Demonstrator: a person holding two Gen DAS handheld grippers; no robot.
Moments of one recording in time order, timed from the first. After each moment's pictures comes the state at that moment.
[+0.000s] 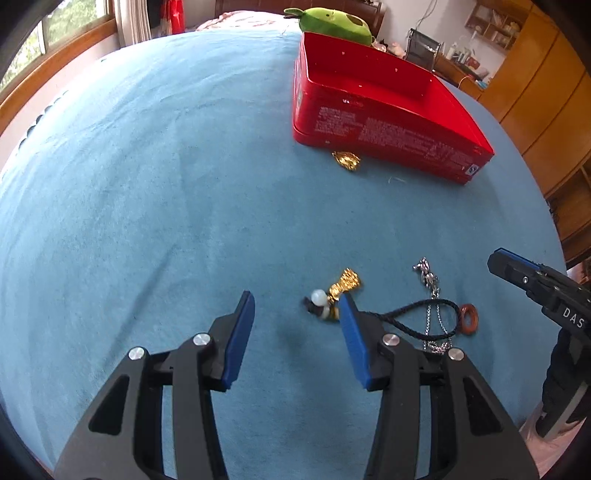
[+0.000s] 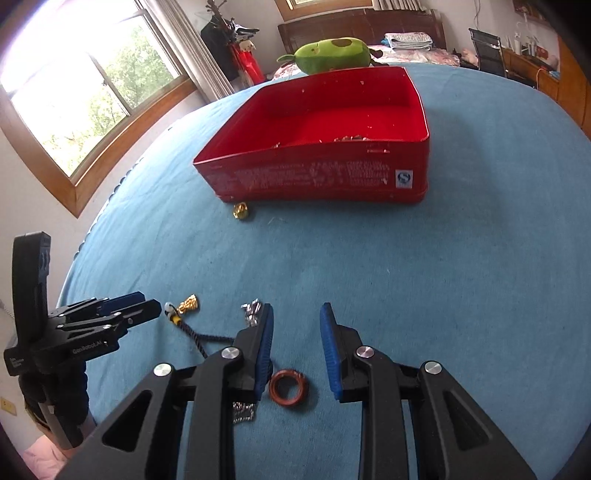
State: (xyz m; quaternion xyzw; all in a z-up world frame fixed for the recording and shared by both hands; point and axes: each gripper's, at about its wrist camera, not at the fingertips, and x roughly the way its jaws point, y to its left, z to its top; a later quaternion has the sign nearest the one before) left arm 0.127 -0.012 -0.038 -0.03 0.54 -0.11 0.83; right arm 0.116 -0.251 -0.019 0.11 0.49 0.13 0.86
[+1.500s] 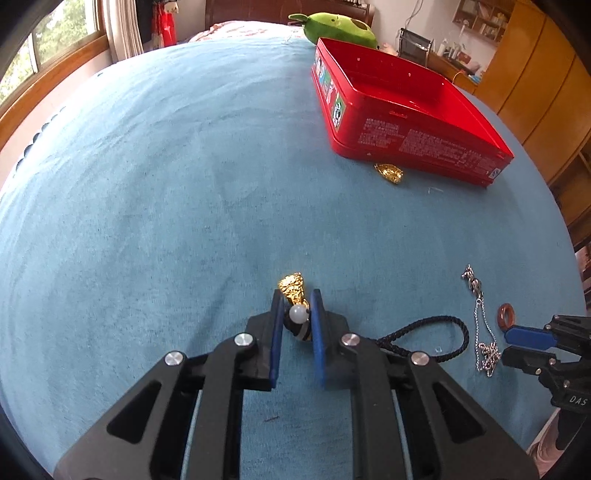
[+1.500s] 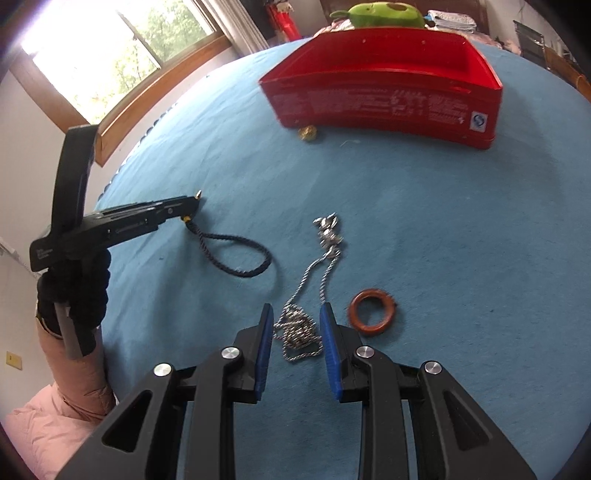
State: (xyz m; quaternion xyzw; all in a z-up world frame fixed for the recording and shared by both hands) left arm 0.148 0.026 -0.046 0.00 0.52 -0.13 0.84; right arm 0.080 -0.197 -0.037 0.08 0.55 0.20 0.81
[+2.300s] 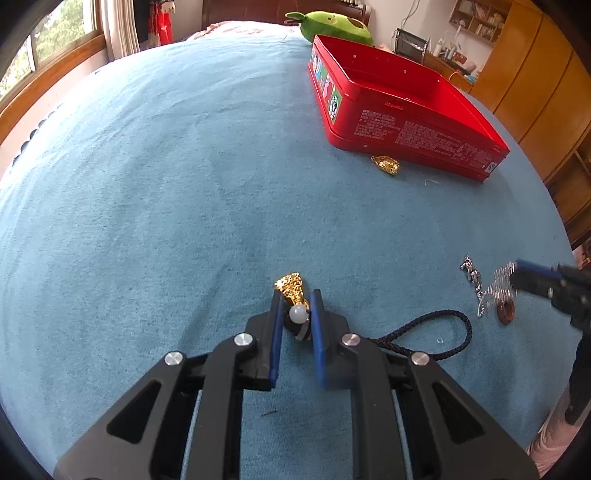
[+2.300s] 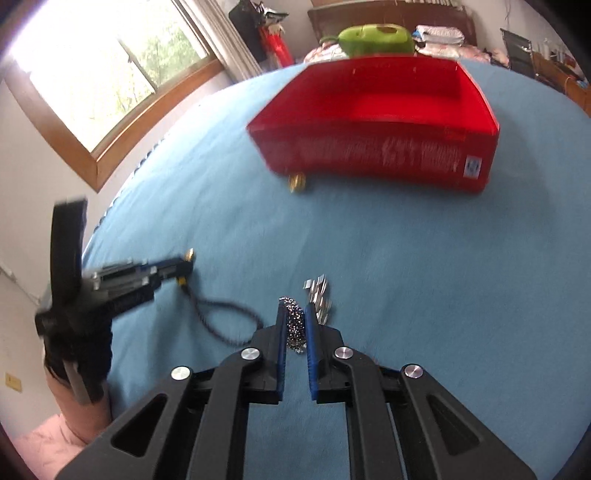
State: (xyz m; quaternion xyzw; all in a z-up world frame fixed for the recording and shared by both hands) left arm 0.142 0.029 -0.052 0.00 0.52 -0.14 0.84; right arm 0.122 -0.204 -0.020 0.09 0.51 0.17 0.84
